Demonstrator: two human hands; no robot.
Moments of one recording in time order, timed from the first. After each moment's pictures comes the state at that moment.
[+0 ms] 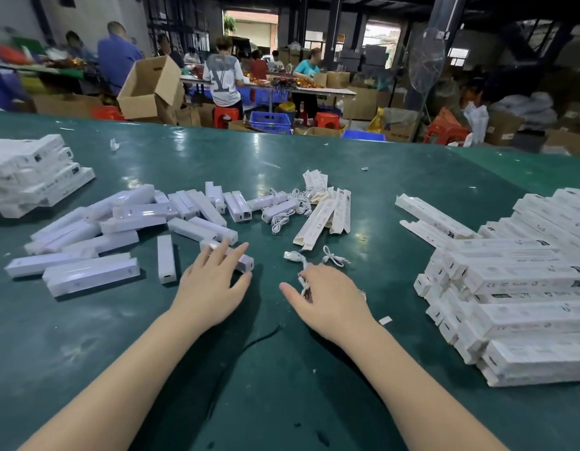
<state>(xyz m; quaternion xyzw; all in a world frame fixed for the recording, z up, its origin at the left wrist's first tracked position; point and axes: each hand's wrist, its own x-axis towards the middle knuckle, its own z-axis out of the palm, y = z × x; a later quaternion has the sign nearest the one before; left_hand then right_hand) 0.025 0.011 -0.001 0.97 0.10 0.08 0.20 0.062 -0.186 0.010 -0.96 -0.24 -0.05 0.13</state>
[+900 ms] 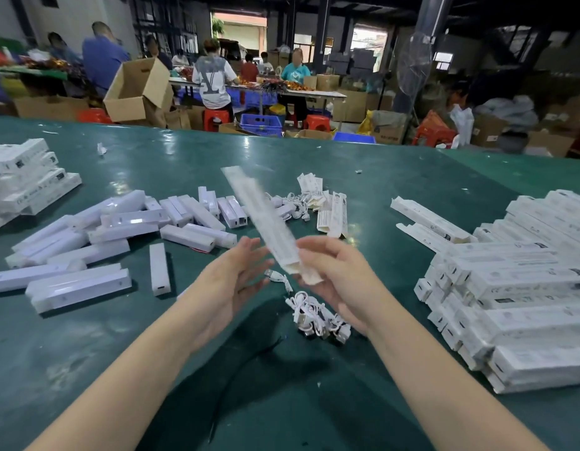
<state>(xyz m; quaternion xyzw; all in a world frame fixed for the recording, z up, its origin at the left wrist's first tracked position) 0.024 -0.014 0.028 0.58 0.06 0.04 0.81 0.068 -0.188 0.048 -0.61 -0.13 0.16 0.76</state>
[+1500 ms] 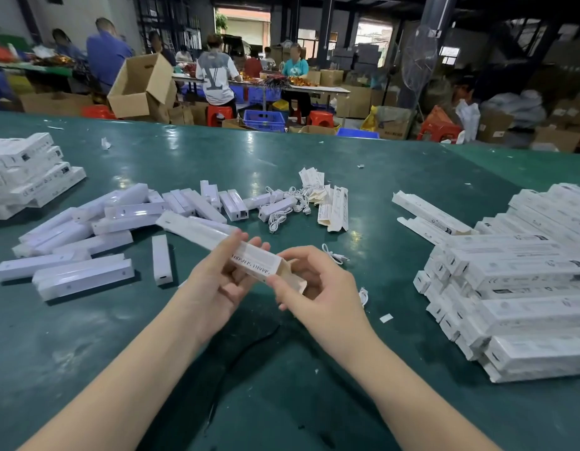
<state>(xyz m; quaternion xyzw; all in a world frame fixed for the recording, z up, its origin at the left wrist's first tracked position) 0.007 -0.020 0.040 0.35 0.12 0.08 0.93 0.017 -0.178 0.030 -0.73 -0.28 -0.03 0.62</state>
